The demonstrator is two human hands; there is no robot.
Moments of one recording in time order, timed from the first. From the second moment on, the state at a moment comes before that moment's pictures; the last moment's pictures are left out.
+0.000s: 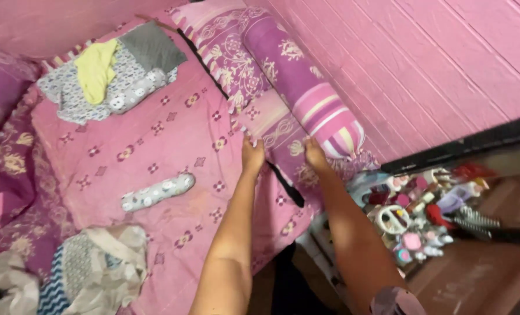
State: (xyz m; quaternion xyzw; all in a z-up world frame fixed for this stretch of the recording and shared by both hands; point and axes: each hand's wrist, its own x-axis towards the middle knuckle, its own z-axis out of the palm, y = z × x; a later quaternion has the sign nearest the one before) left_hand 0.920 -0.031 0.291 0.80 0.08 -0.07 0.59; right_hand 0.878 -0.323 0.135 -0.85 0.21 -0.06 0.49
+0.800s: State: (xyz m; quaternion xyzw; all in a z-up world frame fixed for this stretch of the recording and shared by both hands) left_hand 0.925 -0.225 0.184 0.73 0.12 -0.20 0.64; right_hand 0.936 -0.408 0.143 -0.98 0.16 -0.07 0.06
